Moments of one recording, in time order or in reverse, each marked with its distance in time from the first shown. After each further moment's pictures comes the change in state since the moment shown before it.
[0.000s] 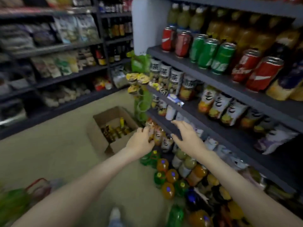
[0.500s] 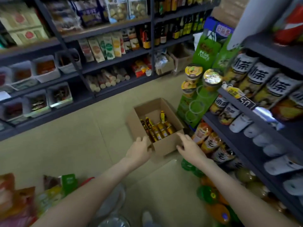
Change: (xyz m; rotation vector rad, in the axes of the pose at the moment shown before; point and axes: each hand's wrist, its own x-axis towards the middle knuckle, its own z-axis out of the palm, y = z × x) left_hand 0.101 -0.303 -0.095 0.006 -0.096 -0.357; right_hand 0.242 -0.132 0.228 0.127 -0.371 0.114
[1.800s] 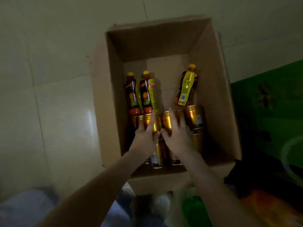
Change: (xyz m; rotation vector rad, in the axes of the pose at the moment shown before) left_hand 0.659 -0.142 0.398 -0.466 -0.139 -0.328; right_hand 0.624 0.290 0.340 -0.134 -0.344 0.106
